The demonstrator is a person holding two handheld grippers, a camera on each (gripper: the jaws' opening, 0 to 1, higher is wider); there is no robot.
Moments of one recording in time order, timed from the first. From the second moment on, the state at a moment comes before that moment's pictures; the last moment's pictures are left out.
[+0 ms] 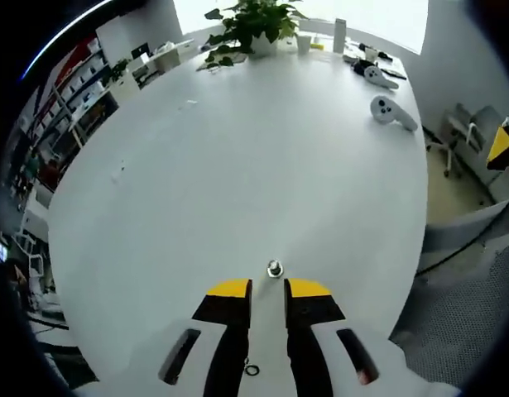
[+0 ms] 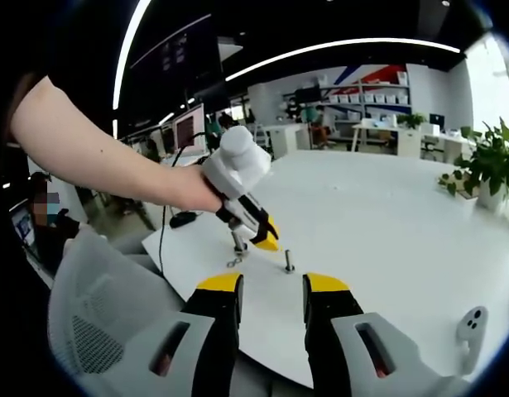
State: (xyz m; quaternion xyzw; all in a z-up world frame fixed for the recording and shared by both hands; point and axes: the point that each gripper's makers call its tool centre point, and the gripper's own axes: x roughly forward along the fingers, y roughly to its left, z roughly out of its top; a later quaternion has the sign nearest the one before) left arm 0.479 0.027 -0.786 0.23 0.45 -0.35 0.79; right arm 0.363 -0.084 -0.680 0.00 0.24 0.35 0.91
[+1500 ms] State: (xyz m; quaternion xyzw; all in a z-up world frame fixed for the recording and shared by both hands) left arm 0.409 0.140 -0.829 0.14 0.52 -0.26 0.80; right arm 0.359 -0.075 -0.684 -0.02 0.24 0.36 0.90
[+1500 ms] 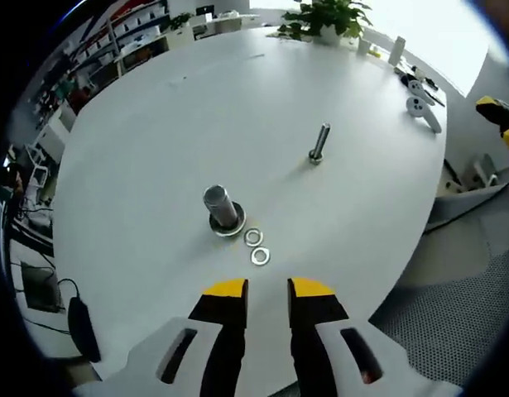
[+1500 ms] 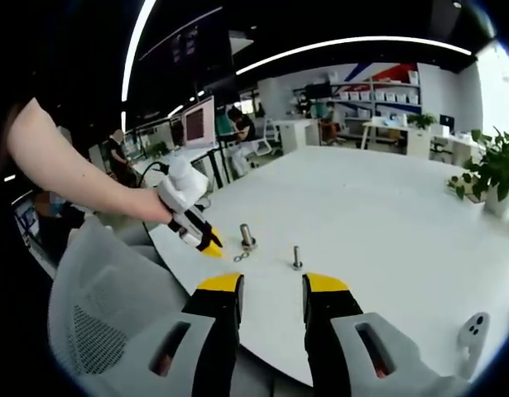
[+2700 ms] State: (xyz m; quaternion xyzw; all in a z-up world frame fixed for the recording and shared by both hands) left arm 0.427 0.130 -0.864 0.18 0.56 -0.27 0.76; right arm 0.363 -0.082 -0.683 -0.01 0.24 0.35 0.91
